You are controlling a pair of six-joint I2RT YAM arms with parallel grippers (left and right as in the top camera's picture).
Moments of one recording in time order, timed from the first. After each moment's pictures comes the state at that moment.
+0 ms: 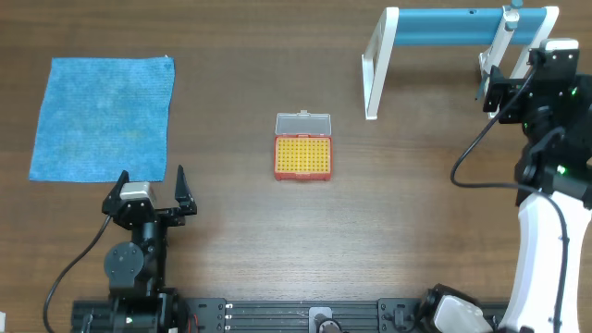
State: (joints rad) left arm 0.04 0.01 0.01 -0.07 -0.05 -0.05; right arm -0.43 1.25 1.01 -0.17 -0.33 -0.29
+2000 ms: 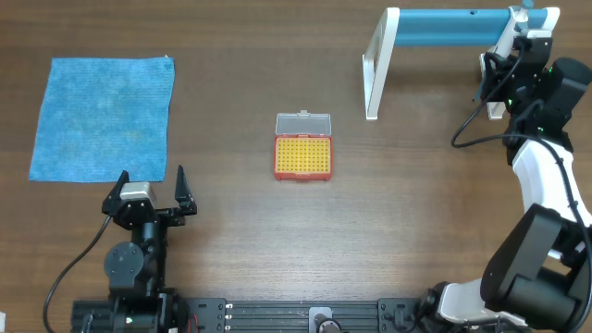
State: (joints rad) left arm 0.04 0.01 0.01 -0.07 -0.05 -0.05; right arm -0.42 1.64 1.02 0.20 -0.48 -0.13
